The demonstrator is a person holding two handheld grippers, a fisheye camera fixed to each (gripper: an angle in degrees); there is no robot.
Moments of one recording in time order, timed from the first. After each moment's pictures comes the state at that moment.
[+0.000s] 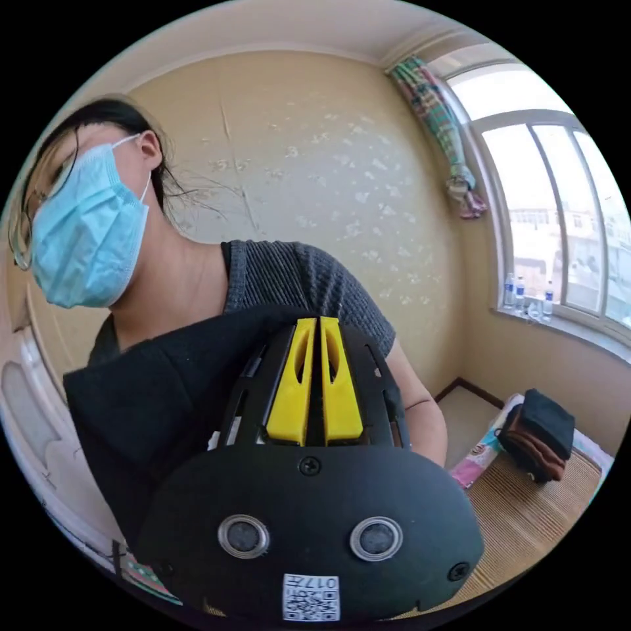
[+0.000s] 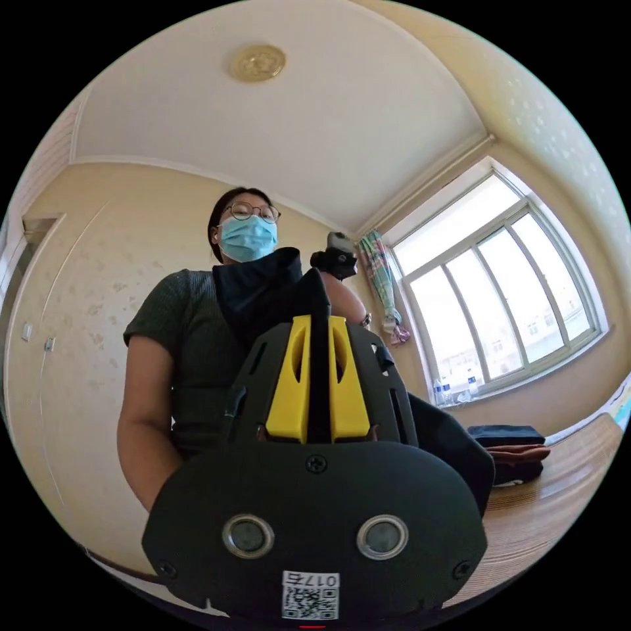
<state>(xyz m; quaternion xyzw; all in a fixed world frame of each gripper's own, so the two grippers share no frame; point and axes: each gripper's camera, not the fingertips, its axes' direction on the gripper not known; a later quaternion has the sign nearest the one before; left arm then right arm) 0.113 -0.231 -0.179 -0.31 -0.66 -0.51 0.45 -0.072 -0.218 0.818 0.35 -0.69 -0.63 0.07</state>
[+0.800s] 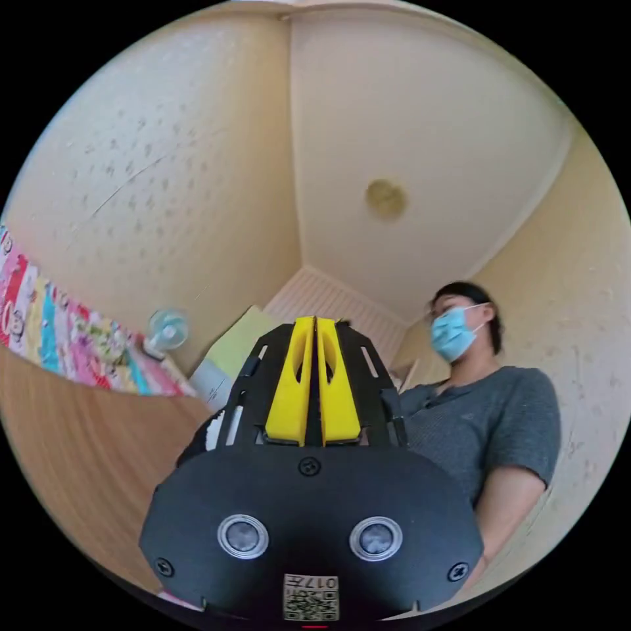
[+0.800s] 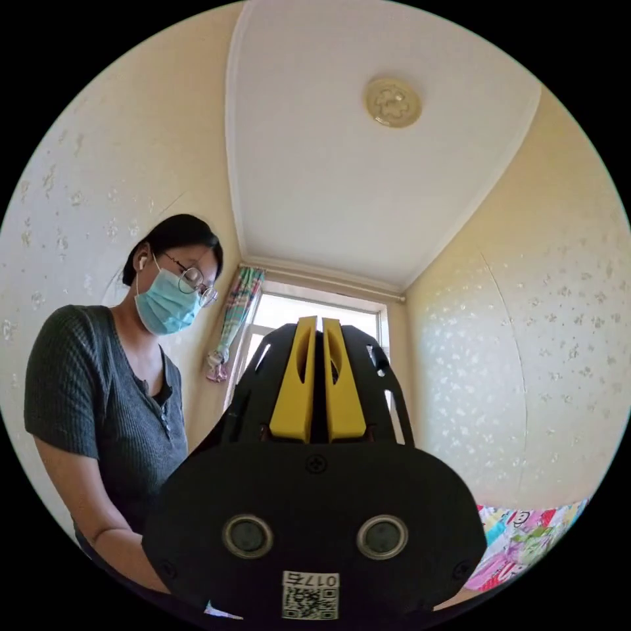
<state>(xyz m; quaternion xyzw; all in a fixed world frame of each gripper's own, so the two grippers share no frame) 0.141 -0.378 0.228 -0.20 -0.90 0.00 -0.39 0.170 -0.061 0.667 0.77 -0.49 -0.38 0.14</state>
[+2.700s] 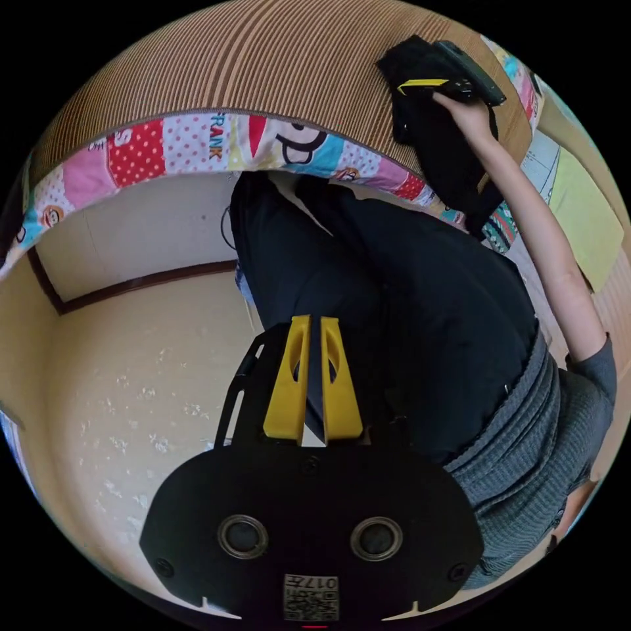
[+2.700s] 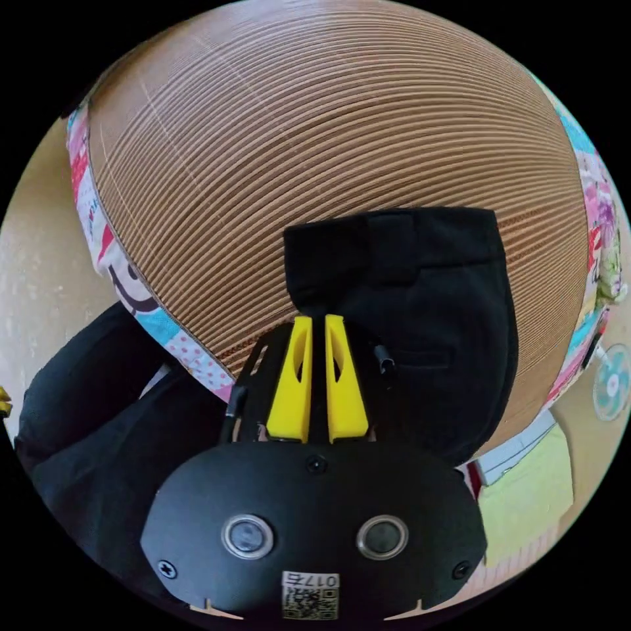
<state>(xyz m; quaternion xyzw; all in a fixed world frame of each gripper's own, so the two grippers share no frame) 0.373 -0.204 0.300 0.61 -0.50 -0.22 -0.58 -0.451 -0.571 0.893 0.06 0.03 -0.46 0.88</state>
